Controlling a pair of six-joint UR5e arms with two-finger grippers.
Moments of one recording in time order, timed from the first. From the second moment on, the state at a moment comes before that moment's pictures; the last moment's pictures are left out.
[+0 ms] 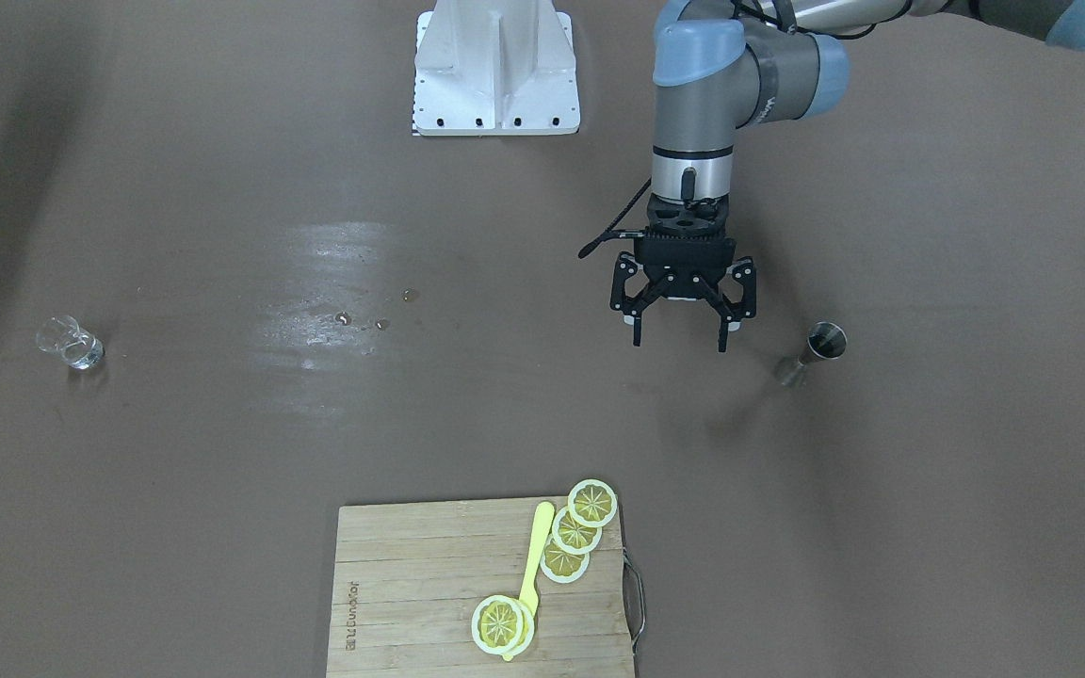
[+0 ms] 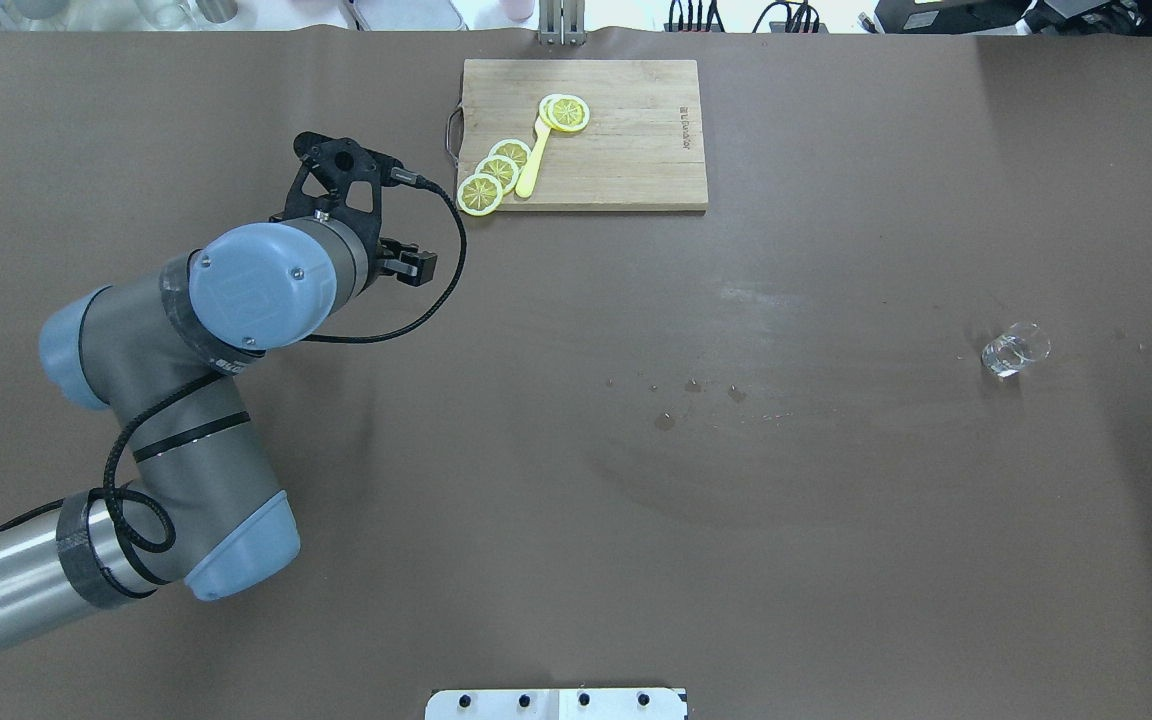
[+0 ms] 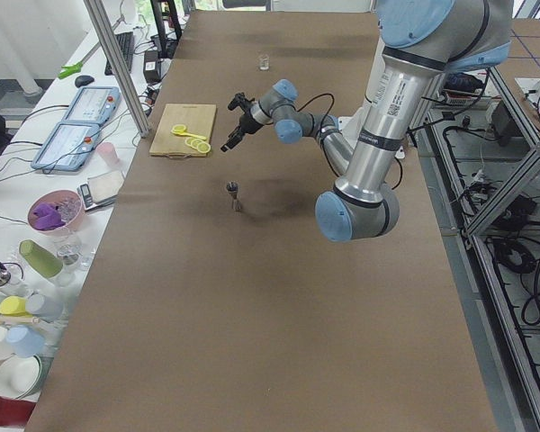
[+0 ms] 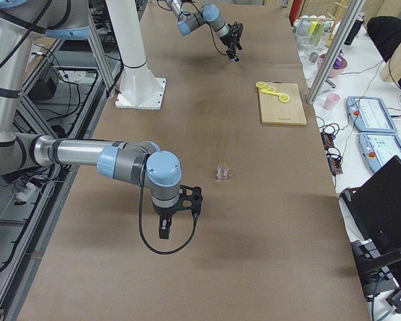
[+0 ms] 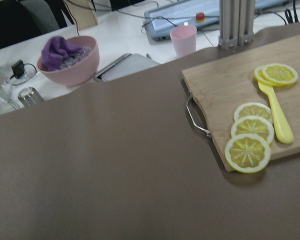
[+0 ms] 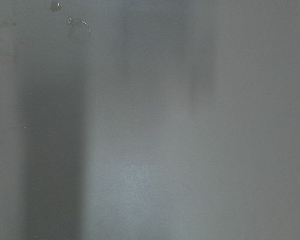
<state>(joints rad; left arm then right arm) -0.58 -2.12 -1.80 -1.69 -1.42 -0.90 1.69 -1.96 1.98 -1.78 2.31 -0.24</state>
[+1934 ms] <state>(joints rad) -1.18 -1.94 -1.76 -1.47 -2.21 -0.30 1.63 -1.84 1.74 -1.58 2.31 -0.14</state>
